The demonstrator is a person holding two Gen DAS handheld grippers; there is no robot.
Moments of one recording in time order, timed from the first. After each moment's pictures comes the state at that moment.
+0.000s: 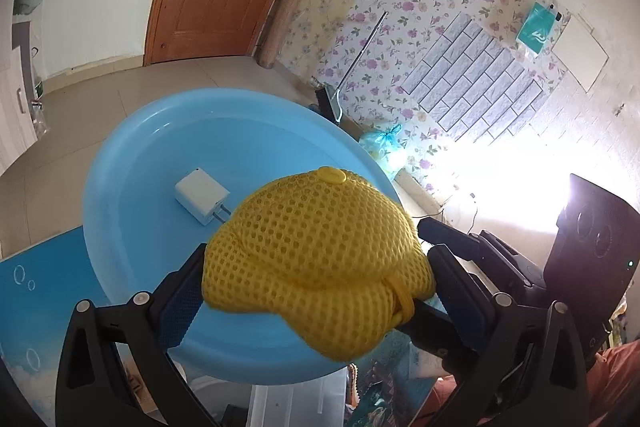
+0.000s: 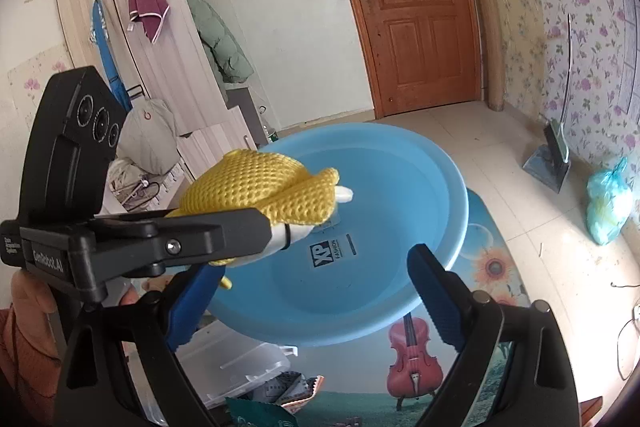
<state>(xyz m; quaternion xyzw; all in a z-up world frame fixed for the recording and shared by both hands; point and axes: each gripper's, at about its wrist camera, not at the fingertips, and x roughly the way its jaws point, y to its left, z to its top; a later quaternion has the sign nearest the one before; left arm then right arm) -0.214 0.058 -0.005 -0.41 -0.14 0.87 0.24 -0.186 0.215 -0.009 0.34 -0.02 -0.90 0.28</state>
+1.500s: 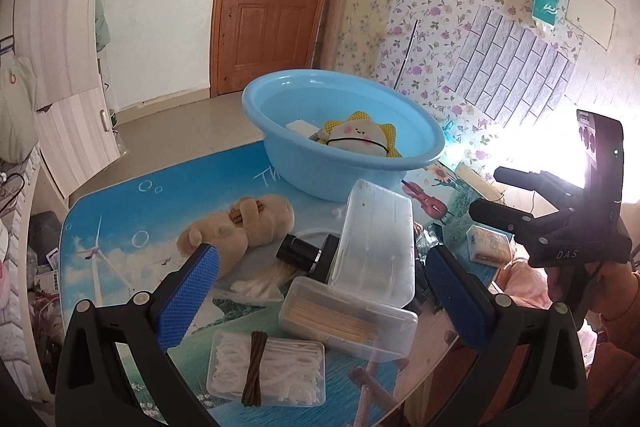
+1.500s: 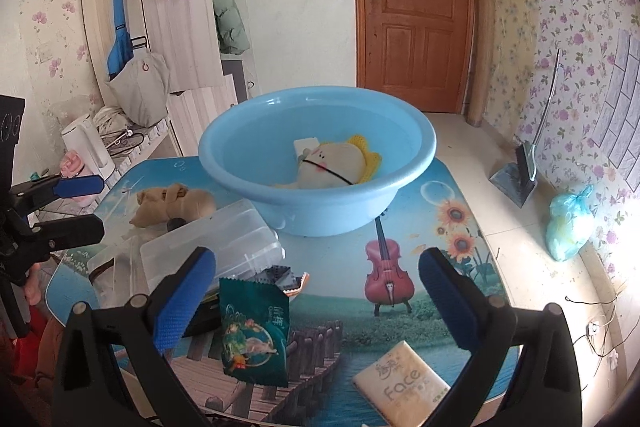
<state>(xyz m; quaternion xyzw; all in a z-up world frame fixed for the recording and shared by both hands) -0.054 -0.001 -0.015 -0.36 -0.06 0.92 0.13 -0.102 0.235 -0.025 0.33 0.06 -0.91 0.25</state>
